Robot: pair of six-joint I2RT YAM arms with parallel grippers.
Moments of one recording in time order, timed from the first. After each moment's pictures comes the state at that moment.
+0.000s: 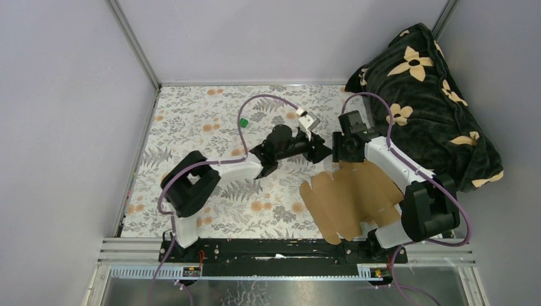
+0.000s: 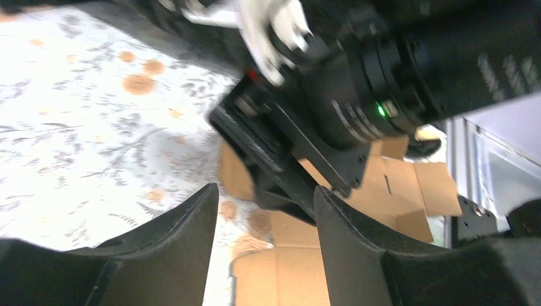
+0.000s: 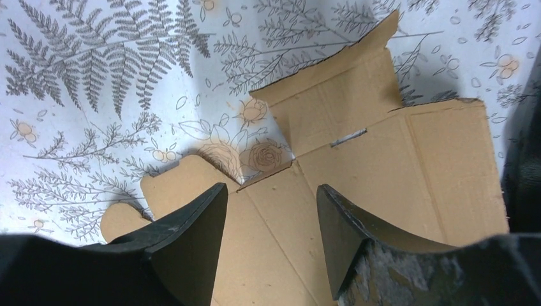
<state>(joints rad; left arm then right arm) -0.84 1.91 1.11 0.71 0.36 -0.28 0.31 1.47 1.05 -0.68 0.15 0.29</state>
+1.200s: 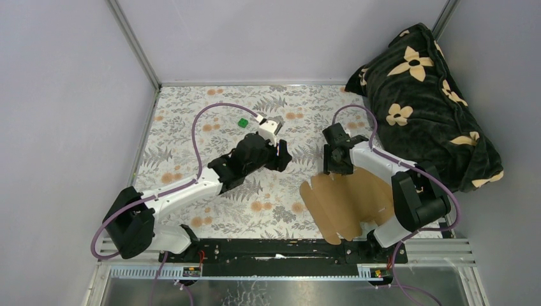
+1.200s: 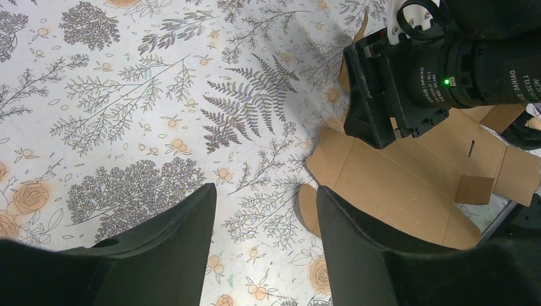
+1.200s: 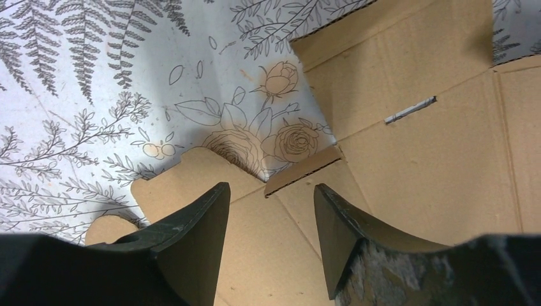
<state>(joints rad) -0.82 1.35 0.88 0.05 -0.07 -0.34 0.43 1.57 0.95 -0.63 0.20 0.45</state>
